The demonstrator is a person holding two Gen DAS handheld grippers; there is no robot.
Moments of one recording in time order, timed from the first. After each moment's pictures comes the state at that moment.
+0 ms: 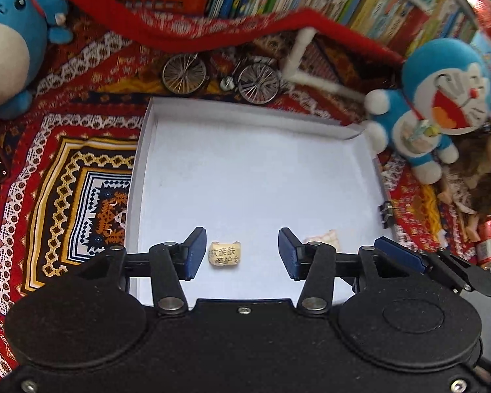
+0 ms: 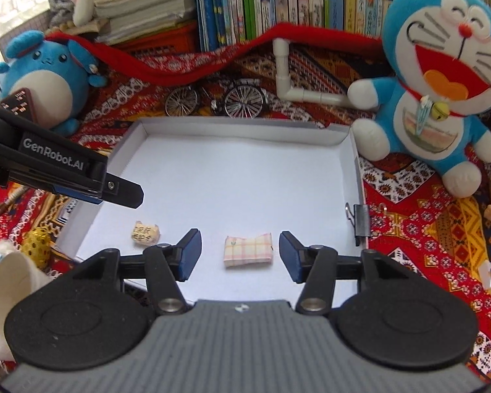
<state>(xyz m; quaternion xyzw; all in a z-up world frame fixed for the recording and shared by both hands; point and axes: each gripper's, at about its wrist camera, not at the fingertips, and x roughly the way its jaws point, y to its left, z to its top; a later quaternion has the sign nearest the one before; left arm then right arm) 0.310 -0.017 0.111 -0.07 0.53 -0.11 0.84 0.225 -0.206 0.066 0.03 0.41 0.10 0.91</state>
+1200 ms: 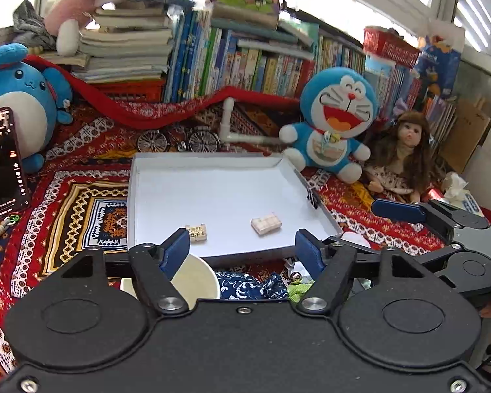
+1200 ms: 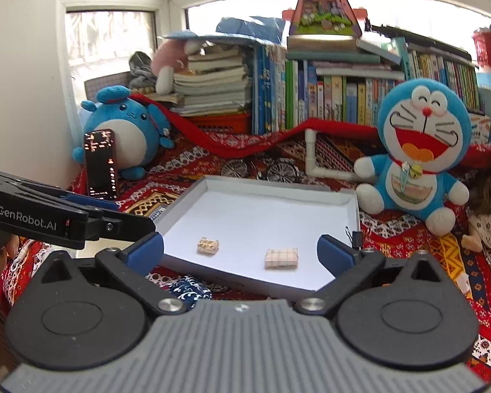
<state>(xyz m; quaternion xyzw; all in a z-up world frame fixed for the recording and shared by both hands) 0.121 0.008 0.141 -0.03 0.32 -0.19 0.93 0.089 -0.204 0.099 0.01 0.23 0.15 0.96</state>
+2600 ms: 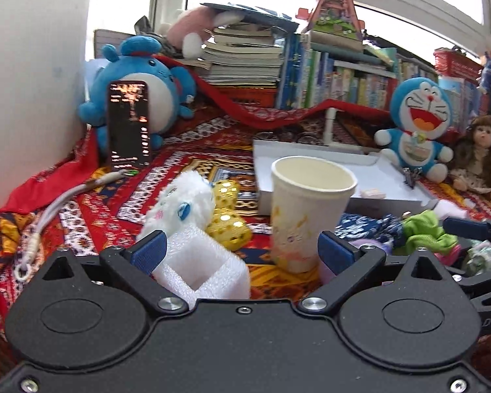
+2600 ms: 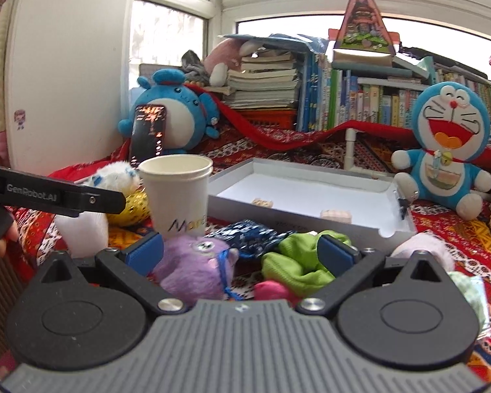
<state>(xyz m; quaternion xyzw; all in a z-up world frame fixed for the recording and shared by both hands) 0.016 0.081 0.043 -0.02 0.23 -0.01 0.97 0.017 -0.154 0.011 -0.04 0.16 0.19 0.97</state>
